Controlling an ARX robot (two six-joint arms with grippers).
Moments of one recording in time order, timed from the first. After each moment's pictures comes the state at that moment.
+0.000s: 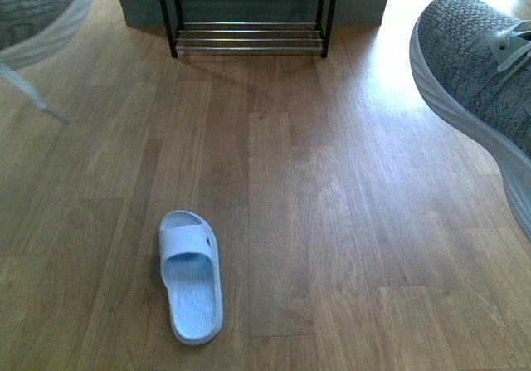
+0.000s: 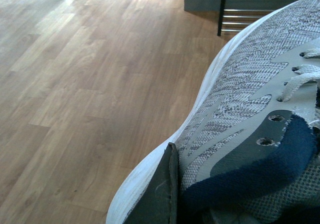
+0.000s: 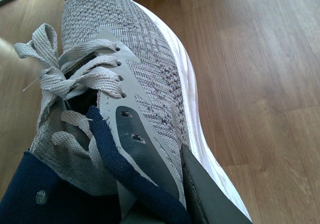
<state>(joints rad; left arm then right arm) -0.26 1.01 0.44 0.20 -0.50 -0.08 -0.25 1.18 0.43 0.25 -0.28 0.27</state>
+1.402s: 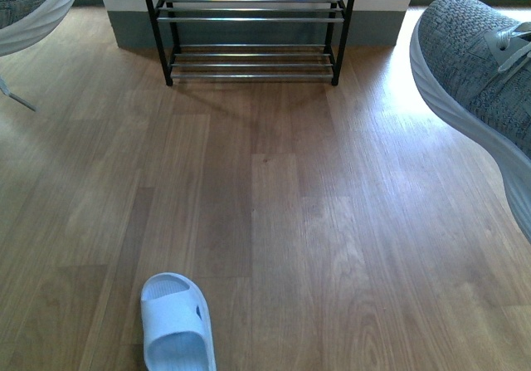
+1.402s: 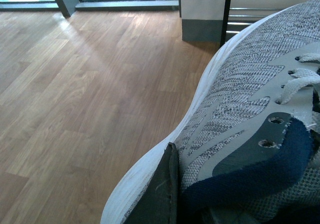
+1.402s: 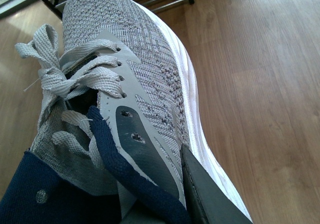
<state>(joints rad) -0.26 0.95 0.44 0.18 -0.50 -0.07 -0.25 1.18 0.43 0.25 -0.28 0.26</state>
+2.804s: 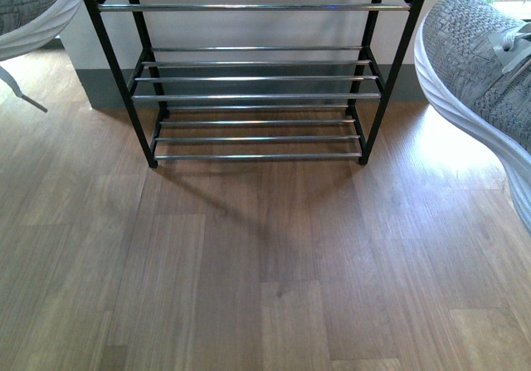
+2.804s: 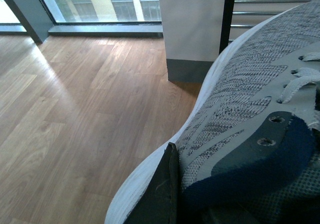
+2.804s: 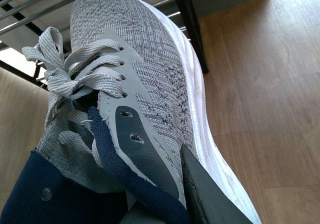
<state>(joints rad) -0.26 0.95 0.44 0.18 -0.49 -0.07 -0.25 1.18 0.43 0.25 -0.27 0.26</state>
